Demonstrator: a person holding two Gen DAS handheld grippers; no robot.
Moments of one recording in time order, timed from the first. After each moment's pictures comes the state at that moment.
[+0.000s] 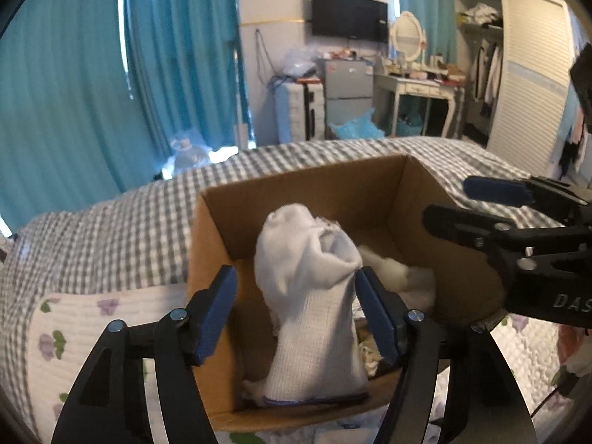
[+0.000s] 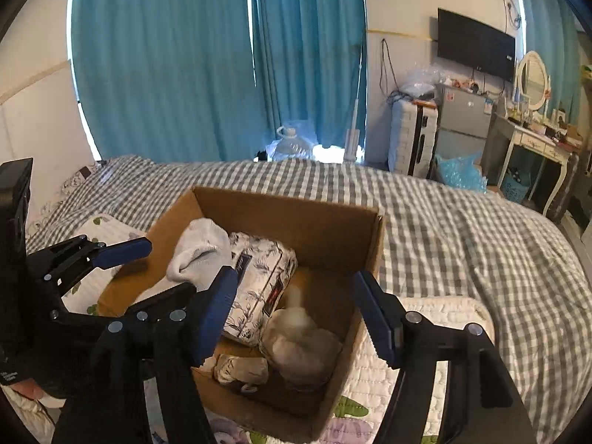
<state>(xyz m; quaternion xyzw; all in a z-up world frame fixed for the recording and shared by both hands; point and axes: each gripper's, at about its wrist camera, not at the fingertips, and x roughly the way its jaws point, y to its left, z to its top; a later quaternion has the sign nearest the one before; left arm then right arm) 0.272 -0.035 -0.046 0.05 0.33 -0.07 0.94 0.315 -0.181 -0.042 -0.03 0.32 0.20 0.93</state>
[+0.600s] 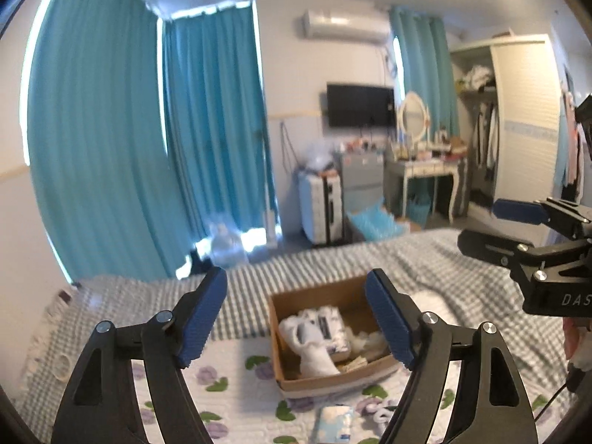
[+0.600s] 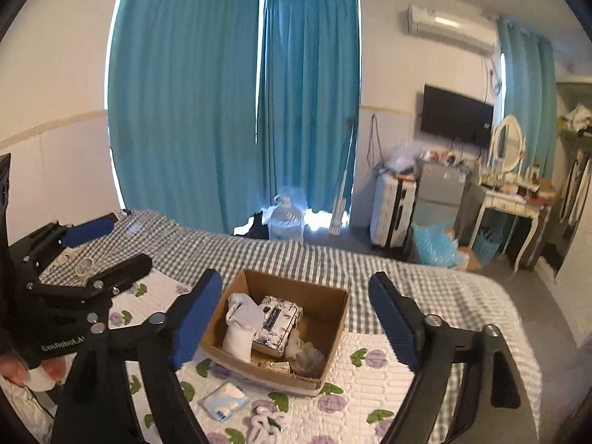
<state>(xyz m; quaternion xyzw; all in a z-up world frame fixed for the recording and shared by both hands) 0.108 -0.010 0.135 0.05 0.17 -0.04 0.98 0.148 -0.197 0.141 -0.05 0.20 0.18 0.96</state>
